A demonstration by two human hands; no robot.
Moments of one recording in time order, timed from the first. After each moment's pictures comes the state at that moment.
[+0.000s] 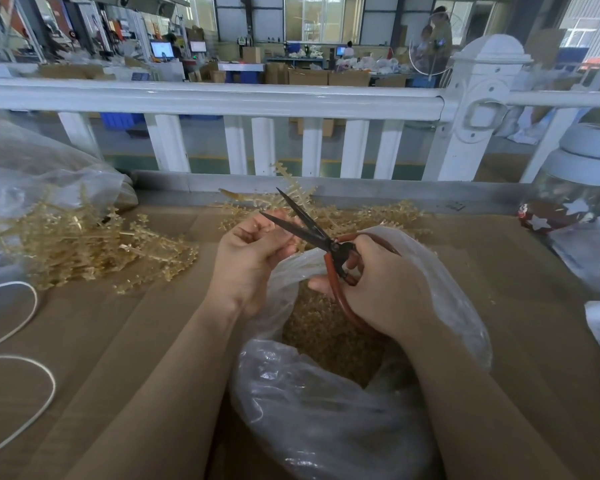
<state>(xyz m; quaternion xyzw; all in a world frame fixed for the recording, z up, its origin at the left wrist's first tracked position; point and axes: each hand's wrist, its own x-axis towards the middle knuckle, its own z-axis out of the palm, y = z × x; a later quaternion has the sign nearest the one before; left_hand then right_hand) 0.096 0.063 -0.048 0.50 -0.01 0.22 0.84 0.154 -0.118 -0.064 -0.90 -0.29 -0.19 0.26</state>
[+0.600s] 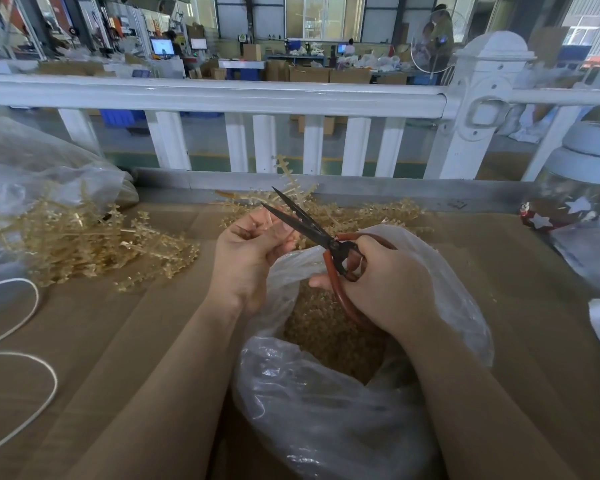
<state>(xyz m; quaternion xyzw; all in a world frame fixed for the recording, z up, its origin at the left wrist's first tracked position) 0.095 0.060 -0.046 0.50 -0.01 0.24 0.83 0.148 -0.117 -0.059 -0.90 -0.28 -0.21 0.25</state>
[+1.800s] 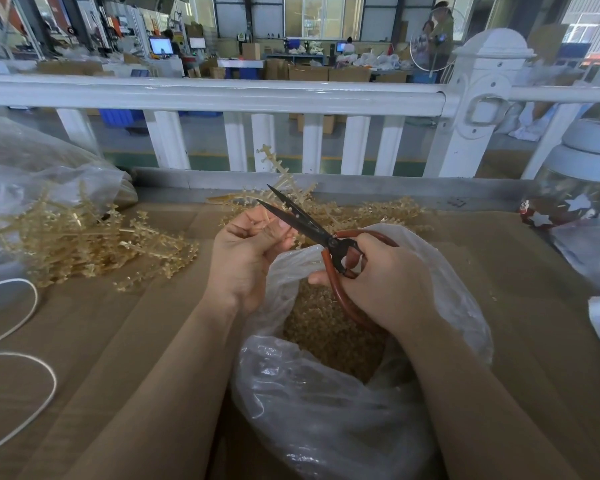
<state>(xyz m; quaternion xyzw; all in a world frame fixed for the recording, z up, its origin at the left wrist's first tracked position) 0.095 0.063 -0.047 0.47 -0.03 0.23 0.85 0.145 -0.116 -0.057 -0.89 -0.29 -0.23 0.26</state>
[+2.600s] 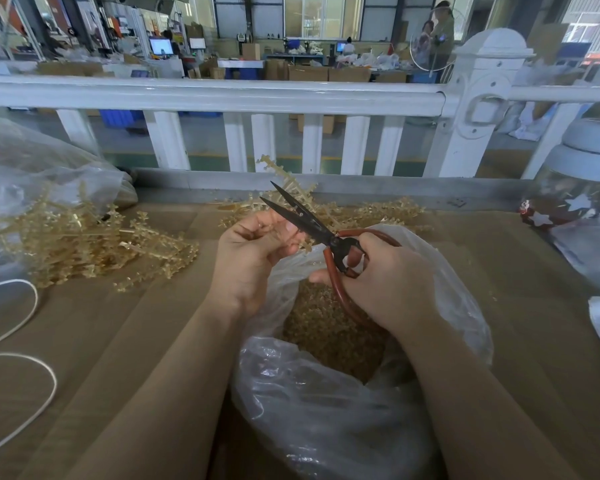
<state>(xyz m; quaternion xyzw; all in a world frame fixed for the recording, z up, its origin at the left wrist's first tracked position) 0.096 0.062 -0.050 0.52 -0.05 0.22 0.83 0.149 -0.117 -0.060 -0.88 -0.29 -0.26 0.27</state>
